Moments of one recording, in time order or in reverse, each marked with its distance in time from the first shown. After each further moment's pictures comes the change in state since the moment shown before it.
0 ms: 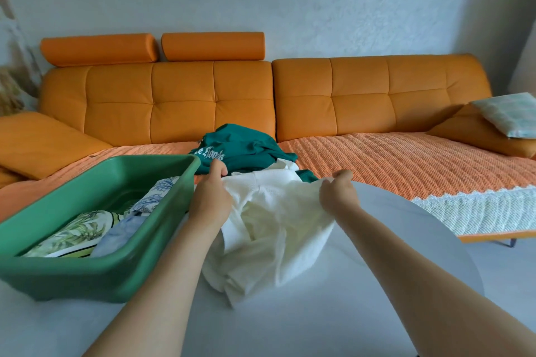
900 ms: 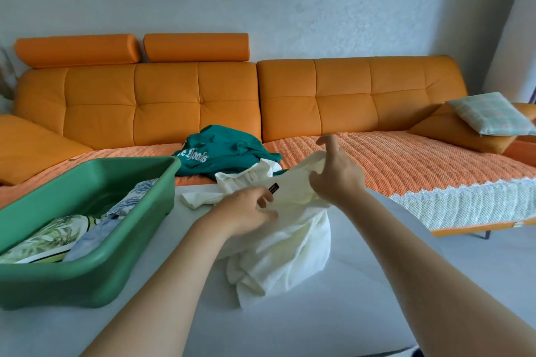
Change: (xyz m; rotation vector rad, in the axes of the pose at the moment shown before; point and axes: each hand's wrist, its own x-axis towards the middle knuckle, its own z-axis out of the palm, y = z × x) left_hand -0.029 0.062 0.025 0.029 -0.618 0.218; right_hand 0.003 -0.004 -0.061 -0.351 0.175 -0.613
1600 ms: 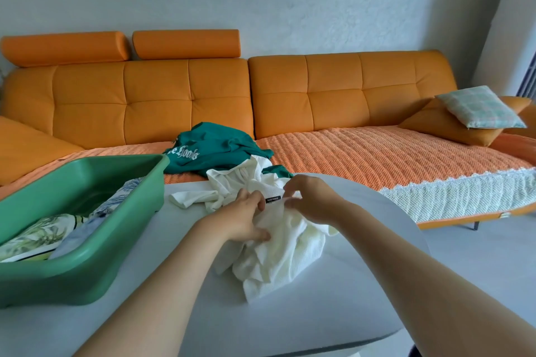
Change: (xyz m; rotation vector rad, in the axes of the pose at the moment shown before) left_hand 0.006 0.005 0.027 0.227 -0.133 0.018; right_hand -0.027 0.016 0.009 0.094 -0.499 -0.161
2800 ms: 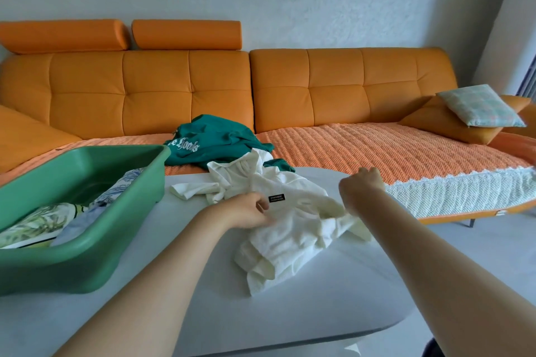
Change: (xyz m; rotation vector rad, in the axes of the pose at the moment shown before) left_hand 0.000 0.004 -0.002 -0.279 -0.112 -0.148; right_hand -0.016 0.028 -0.036 -1.048 -0.280 0.382
